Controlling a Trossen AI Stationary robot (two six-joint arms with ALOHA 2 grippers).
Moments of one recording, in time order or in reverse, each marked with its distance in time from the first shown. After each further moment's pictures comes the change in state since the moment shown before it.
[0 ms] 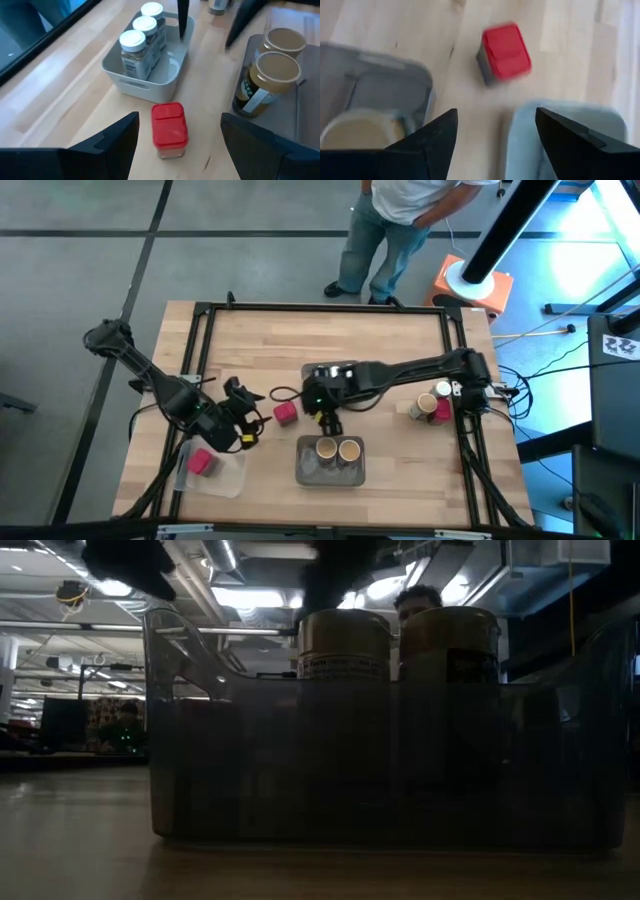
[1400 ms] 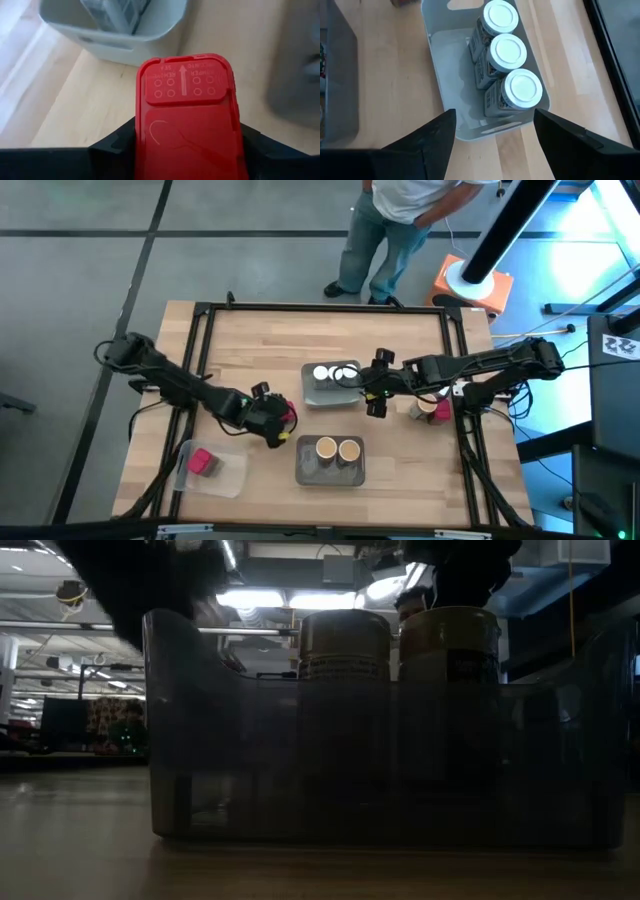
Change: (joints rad) left arm 0.233 0.301 -0.063 0.233 0.280 0.197; right arm -0.002 -0.579 -0.708 0.172 0.297 0.239
